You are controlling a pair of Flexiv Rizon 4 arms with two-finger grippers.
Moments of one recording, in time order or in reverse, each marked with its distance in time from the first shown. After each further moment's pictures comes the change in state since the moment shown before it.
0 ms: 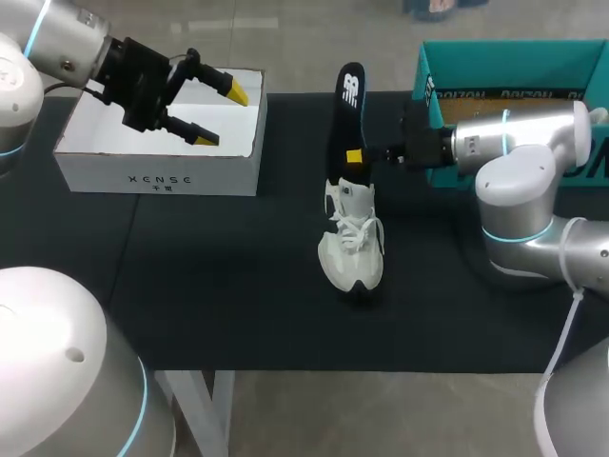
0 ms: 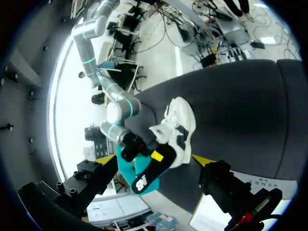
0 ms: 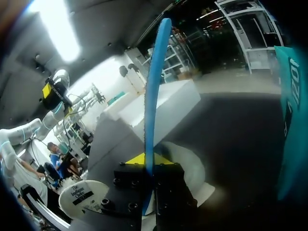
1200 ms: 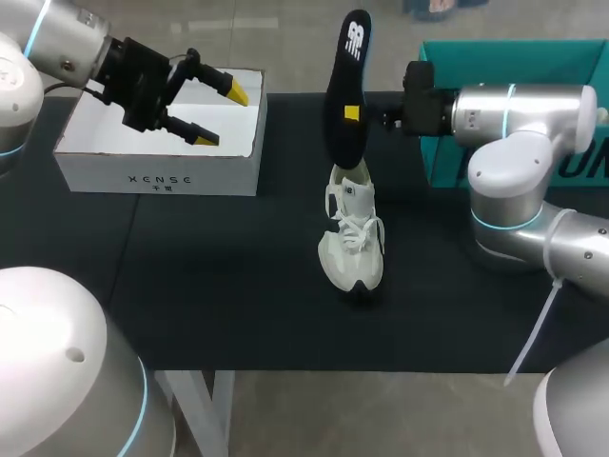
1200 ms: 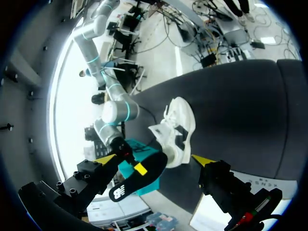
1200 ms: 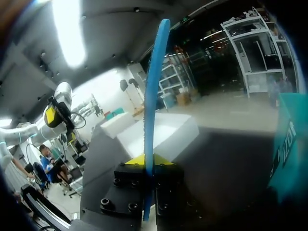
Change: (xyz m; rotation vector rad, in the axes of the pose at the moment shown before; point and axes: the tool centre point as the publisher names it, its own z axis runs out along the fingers) left arm 0.000 0.000 0.000 0.000 0.000 0.000; right arm 0.017 0.080 -0.012 -0.153 -0.044 -0.106
